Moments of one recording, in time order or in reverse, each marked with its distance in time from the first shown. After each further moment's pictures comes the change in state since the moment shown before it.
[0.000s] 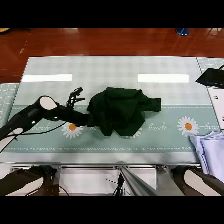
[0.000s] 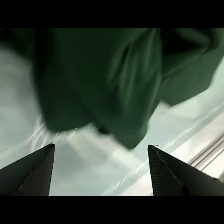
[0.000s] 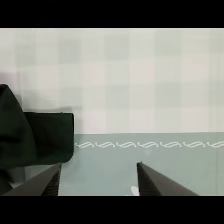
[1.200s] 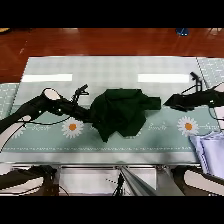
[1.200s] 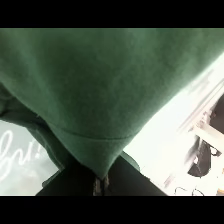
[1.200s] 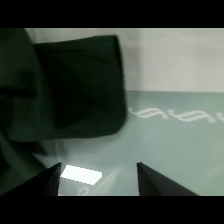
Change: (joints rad) left arm 0.035 -0.136 0.112 -0.106 -0.166 0.098; right arm 0.065 -0.206 -0.406 0.335 -0.189 -0.172
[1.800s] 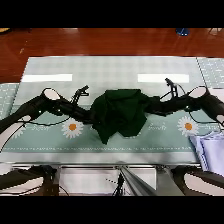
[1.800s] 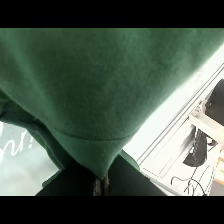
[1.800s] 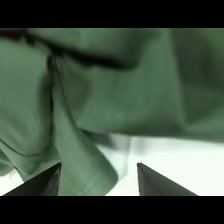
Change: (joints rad) left arm 0.001 0.002 0.000 0.000 -0.037 0.002; right arm 0.265 -0.003 -0.102 0.105 -0.087 -0.004
